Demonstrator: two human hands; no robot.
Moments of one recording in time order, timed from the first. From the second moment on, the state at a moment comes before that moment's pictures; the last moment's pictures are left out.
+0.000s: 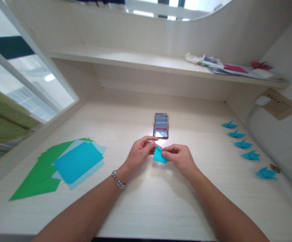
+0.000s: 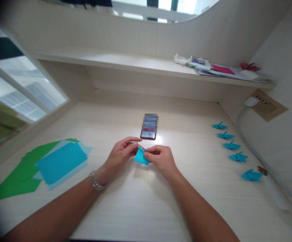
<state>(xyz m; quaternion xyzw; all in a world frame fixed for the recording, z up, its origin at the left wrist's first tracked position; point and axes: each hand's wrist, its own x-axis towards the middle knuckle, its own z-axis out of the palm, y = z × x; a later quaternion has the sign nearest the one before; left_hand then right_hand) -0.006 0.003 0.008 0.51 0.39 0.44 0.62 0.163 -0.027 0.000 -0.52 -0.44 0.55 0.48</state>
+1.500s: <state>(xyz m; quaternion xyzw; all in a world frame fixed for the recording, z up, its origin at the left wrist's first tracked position) -0.008 0.002 0.009 0.55 0.43 0.40 0.59 0.163 -0.027 -0.006 -0.51 -0.42 0.59 0.47</state>
